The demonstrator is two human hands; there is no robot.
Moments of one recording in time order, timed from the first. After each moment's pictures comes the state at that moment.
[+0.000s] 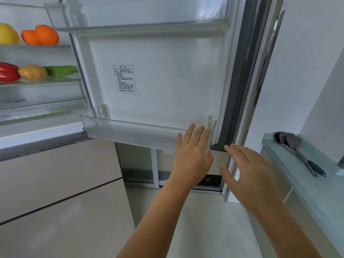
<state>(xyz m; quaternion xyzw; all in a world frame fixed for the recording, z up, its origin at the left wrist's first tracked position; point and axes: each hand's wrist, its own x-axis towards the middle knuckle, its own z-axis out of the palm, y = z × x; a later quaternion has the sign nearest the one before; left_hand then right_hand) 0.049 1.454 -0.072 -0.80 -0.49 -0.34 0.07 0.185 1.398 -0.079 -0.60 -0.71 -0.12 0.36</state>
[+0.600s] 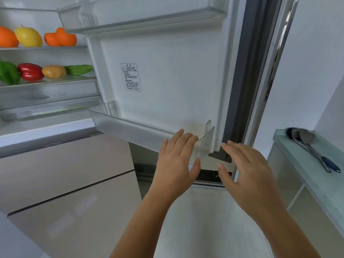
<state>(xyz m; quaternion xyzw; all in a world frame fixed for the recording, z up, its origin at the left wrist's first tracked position) -0.007 1.396 -0.082 -0.78 -0.48 -0.39 0.12 0.159 1.361 -0.073 -0.55 -0.72 -0.11 0.40</state>
